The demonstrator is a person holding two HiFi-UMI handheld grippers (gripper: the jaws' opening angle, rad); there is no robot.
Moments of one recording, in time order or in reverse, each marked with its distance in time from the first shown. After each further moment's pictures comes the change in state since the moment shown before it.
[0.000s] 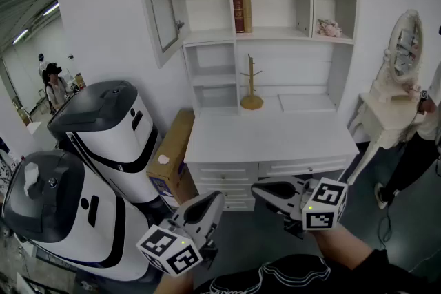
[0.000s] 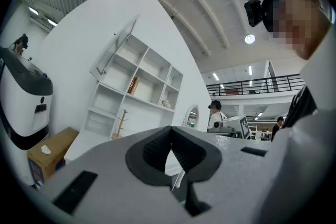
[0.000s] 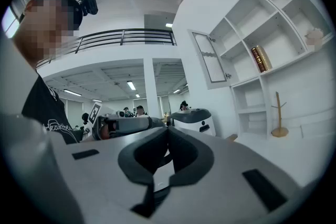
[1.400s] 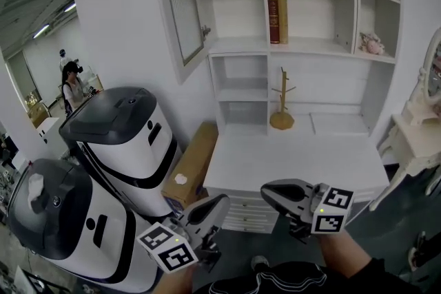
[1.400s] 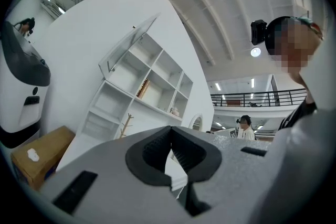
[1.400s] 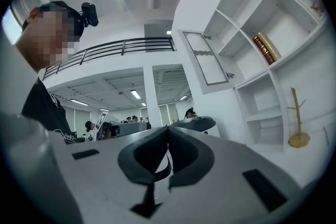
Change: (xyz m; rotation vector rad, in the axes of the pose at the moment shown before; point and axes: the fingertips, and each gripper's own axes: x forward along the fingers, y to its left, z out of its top) left arm 0.064 0.127 0.034 -0.102 -0.068 -0.031; right arm 0.095 -0.119 0.028 0.035 -0.094 0.107
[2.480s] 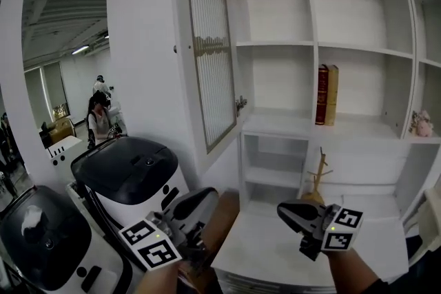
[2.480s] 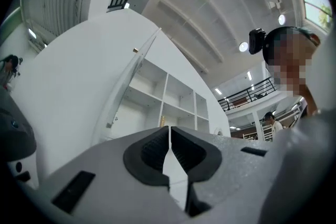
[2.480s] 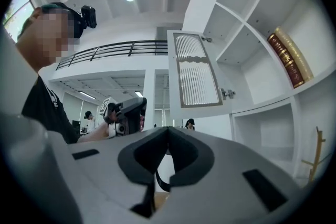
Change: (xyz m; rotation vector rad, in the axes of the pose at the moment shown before) left arm 0.115 0.145 0.205 0.268 -0.244 0.030; right arm 0.109 -0.204 0.111 -0.153 -0.053 0.103
